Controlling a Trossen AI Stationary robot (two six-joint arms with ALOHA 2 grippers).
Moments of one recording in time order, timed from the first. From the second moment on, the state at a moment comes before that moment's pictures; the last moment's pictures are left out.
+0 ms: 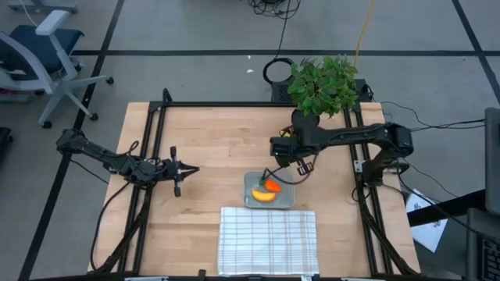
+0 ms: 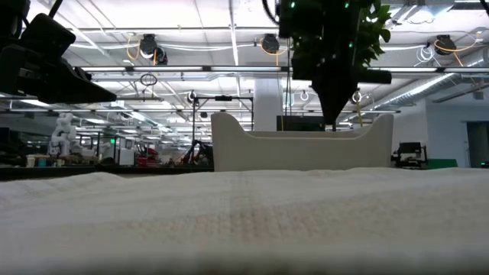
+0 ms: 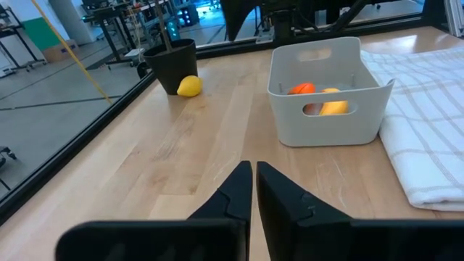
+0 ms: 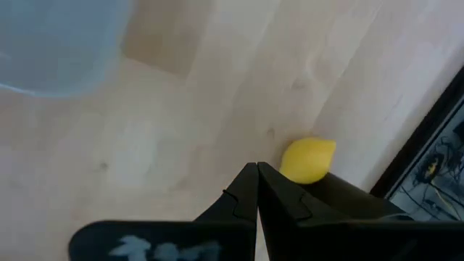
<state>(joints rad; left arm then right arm) -0.38 0.33 0.04 0.03 -0.55 0.04 -0.09 1.68 1.30 -1.12 0.33 -0.55</state>
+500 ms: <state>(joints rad) -0.38 0.33 0.04 0.02 -0.55 0.05 -0.18 1.72 1.30 -1.01 0.48 -0.88</state>
